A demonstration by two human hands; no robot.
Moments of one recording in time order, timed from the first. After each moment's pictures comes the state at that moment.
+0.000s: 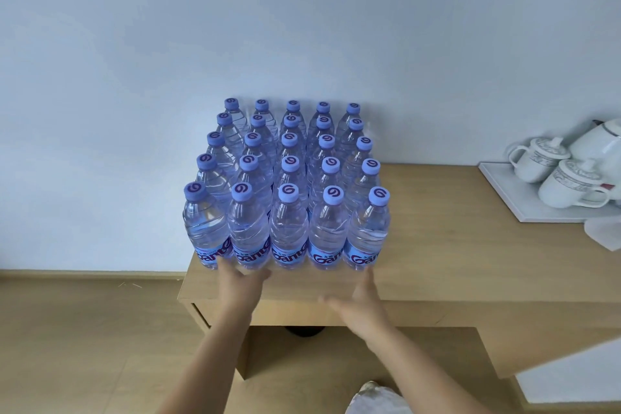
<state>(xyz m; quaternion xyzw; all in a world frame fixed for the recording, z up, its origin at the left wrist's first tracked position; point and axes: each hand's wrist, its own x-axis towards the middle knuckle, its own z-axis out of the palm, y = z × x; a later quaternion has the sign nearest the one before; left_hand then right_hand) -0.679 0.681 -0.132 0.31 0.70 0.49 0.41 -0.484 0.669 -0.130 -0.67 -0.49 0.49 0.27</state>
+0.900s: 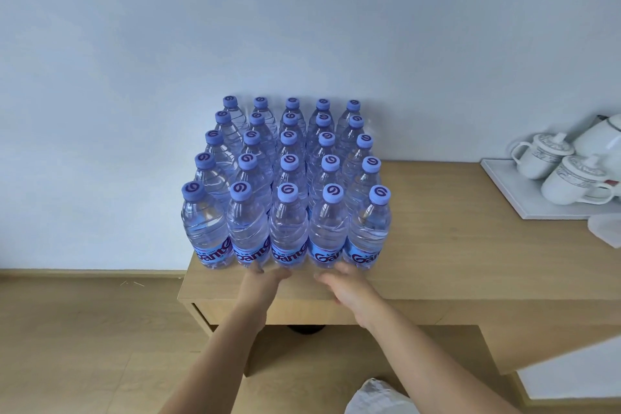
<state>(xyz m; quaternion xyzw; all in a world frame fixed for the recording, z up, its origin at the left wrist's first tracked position) -0.656 0.681 -0.123 0.28 0.66 0.44 0.54 -0.500 0.691 -0.106 -0.64 -0.45 0.58 0.23</state>
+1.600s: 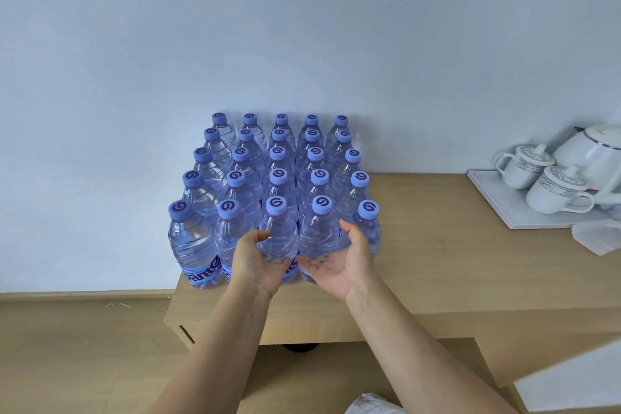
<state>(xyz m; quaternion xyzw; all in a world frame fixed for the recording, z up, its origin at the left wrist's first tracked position) -0.636 0.709 -0.034 -0.01 0.45 0.57 0.69 -0.507 0.728 -0.056 -0.37 -0.01 0.80 0.47</state>
